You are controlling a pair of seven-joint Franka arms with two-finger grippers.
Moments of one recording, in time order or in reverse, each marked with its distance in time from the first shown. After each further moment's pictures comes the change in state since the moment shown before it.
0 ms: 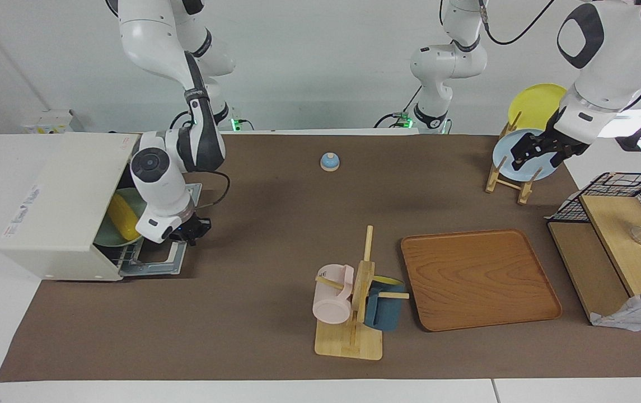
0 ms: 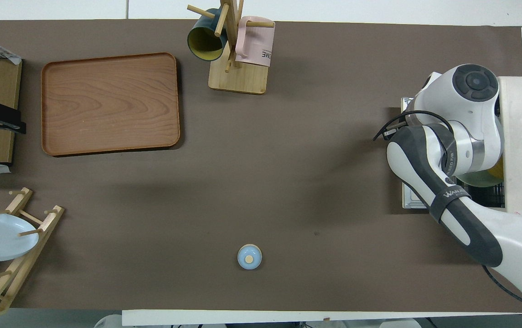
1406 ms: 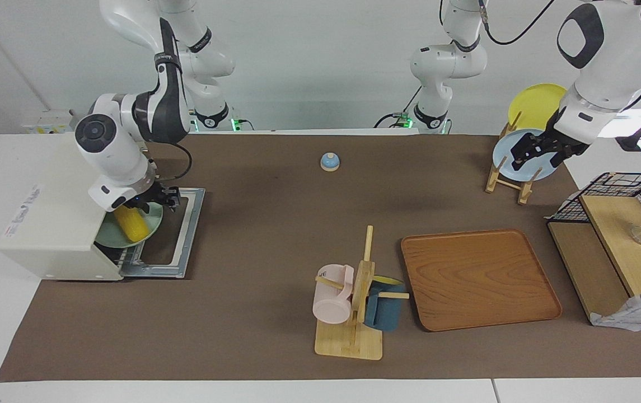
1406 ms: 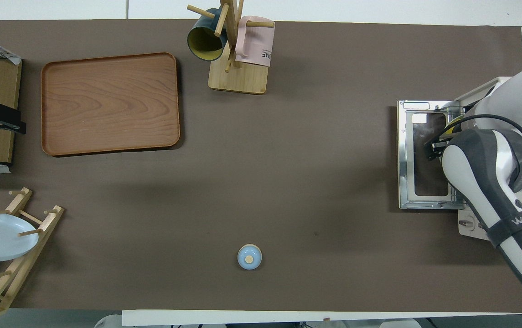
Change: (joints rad) left arm 0.000 0.000 0.000 0.000 0.000 0.000 0.000; right arm -0.099 -0.202 -0.023 -0.071 -0.027 -0.222 0.019
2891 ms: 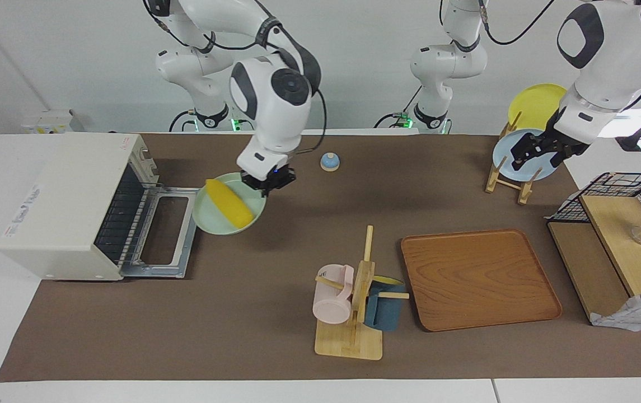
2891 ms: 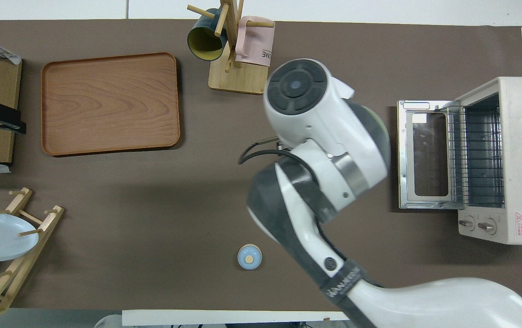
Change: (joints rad) left arm 0.000 0.000 0.000 0.000 0.000 0.000 0.000; right arm 0.631 0.276 0.024 0.572 0.009 -0.311 0.664
